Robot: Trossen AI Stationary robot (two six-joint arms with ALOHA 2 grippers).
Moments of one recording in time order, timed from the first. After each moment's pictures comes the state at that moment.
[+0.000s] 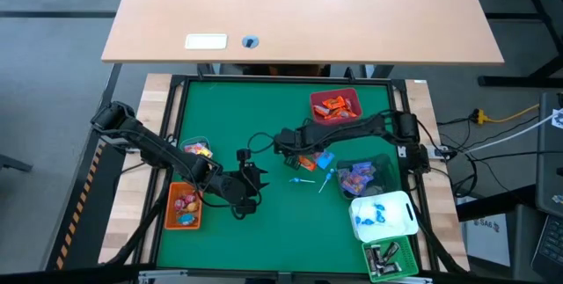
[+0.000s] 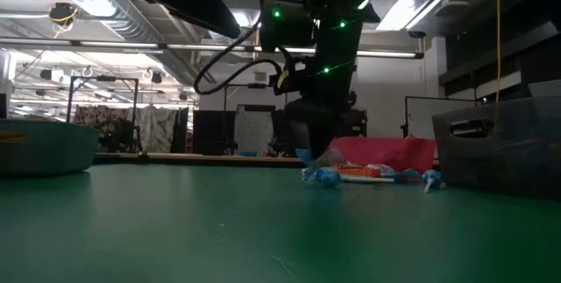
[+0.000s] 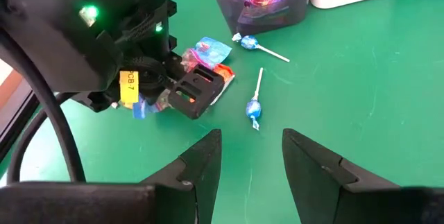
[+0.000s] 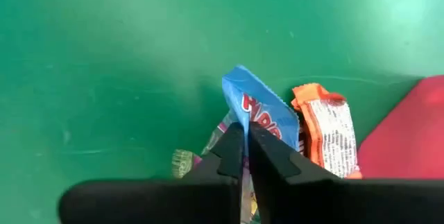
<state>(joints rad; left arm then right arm) -0.44 1.49 0.96 -0.23 -0.62 -0.22 0.00 2.07 1.51 -0.83 0.38 0.36</state>
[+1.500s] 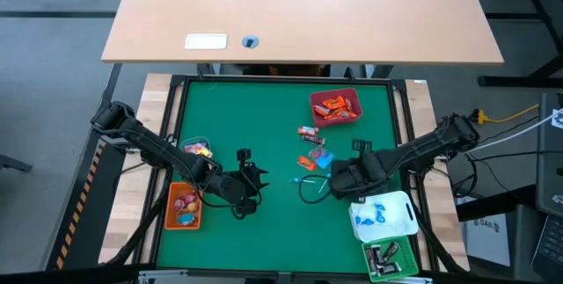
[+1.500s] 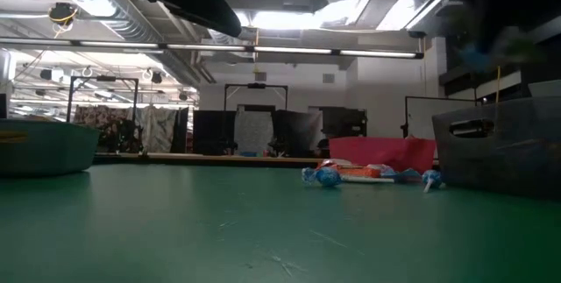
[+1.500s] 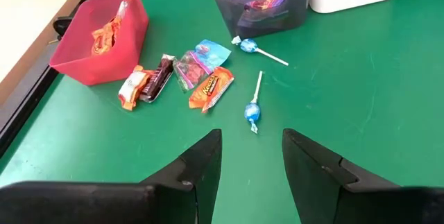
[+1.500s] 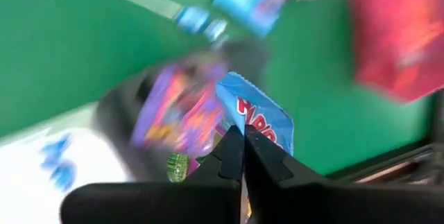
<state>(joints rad) -0.44 1.49 0.96 -0.23 -0.62 -0.23 0.42 1.62 1.44 -1.50 0.25 0.56</state>
